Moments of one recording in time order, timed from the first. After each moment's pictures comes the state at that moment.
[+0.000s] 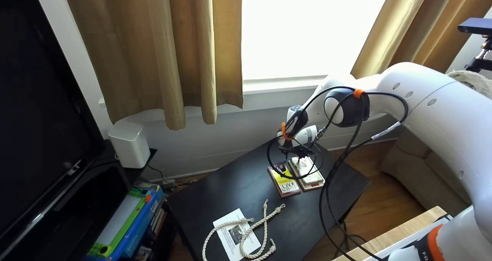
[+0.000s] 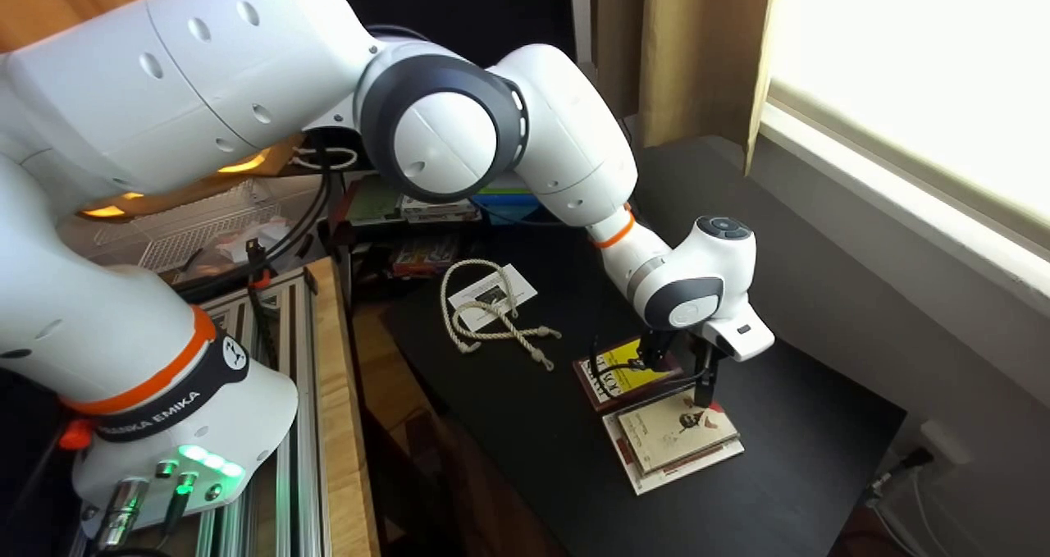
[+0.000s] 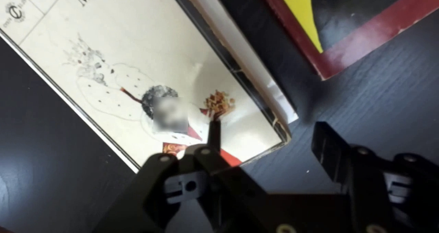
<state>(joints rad) 0.02 1.42 -0.16 -1.29 0.05 2.68 0.67</state>
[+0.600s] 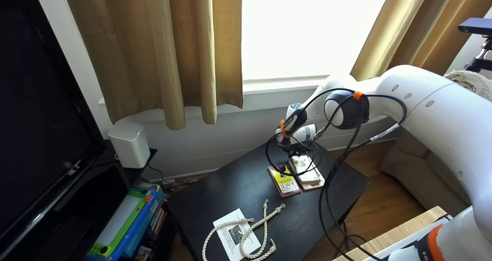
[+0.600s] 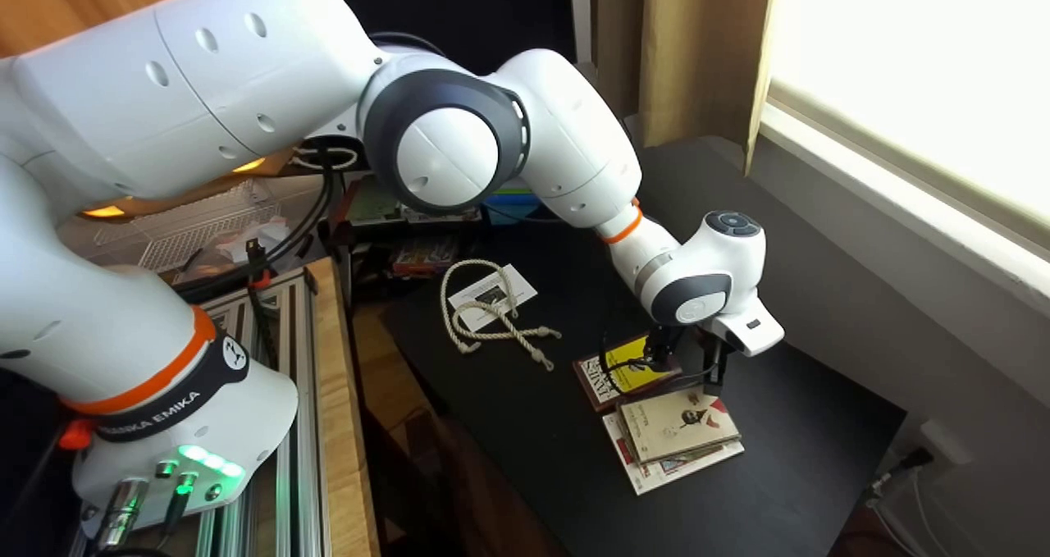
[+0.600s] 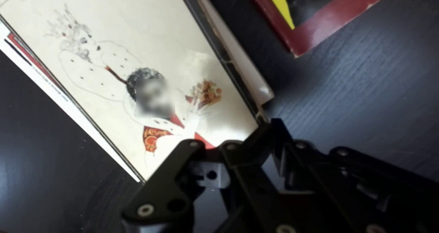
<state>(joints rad) 0.01 1.44 -0.15 -1.23 0.08 2.67 0.64</state>
